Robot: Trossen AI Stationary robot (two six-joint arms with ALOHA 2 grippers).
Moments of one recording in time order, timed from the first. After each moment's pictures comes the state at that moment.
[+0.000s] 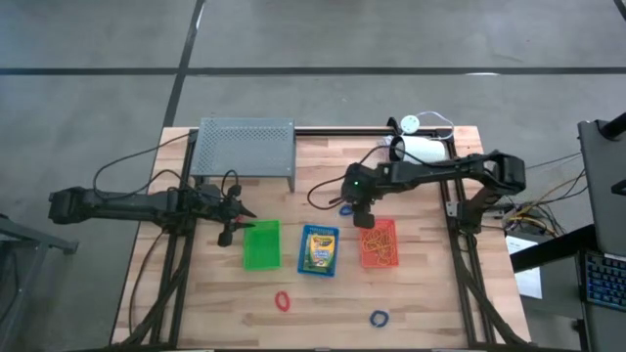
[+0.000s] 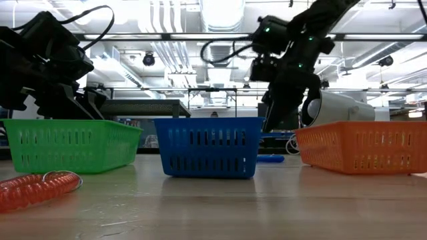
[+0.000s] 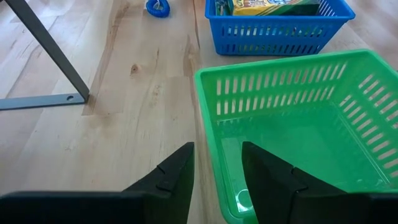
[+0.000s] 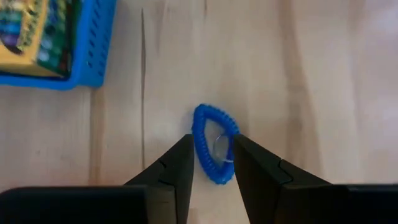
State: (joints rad) left arm 0.13 0.61 0.09 -0.08 0.17 0.15; right arm -0.20 1.62 0.97 -0.44 -0.12 -0.11
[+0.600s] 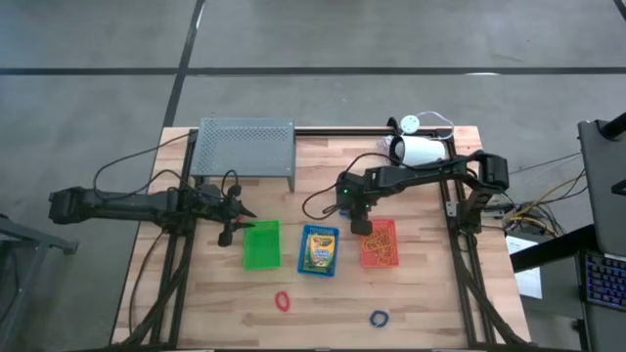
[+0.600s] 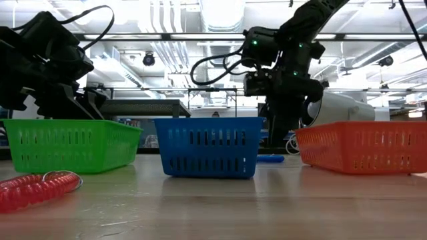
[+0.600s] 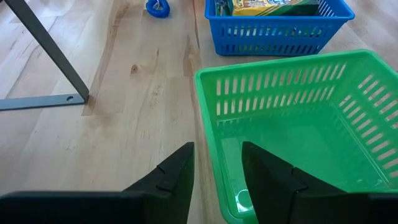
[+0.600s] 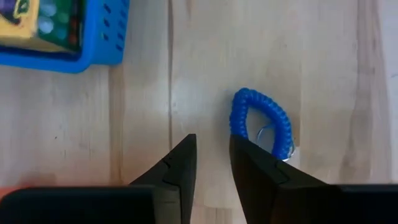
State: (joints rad) left arm 0.14 0.61 0.09 -0.08 0.17 0.15; right arm -0.16 1.76 1.06 -0.56 -0.17 -0.09
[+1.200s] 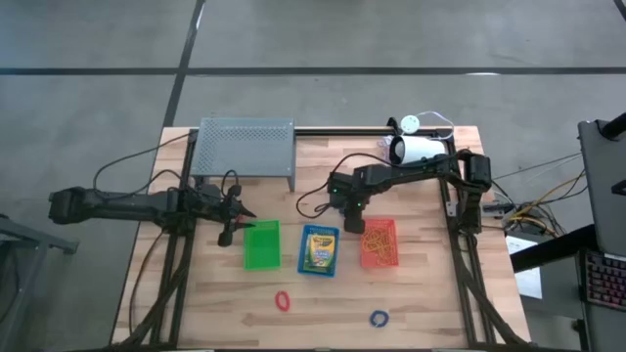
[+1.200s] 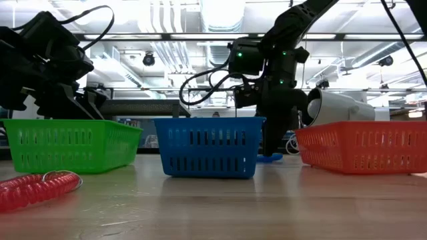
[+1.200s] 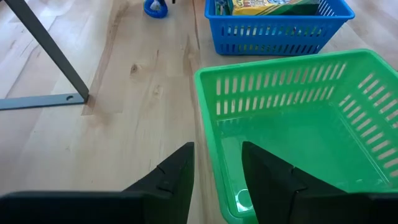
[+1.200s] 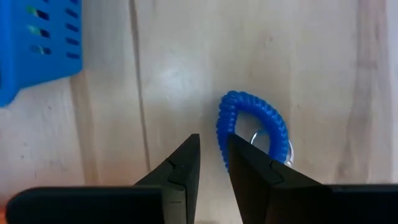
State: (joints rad) left arm 0.13 0.61 0.09 -0.08 0.17 0.15; right arm -0.18 1.89 1.19 -0.67 -0.13 -0.06
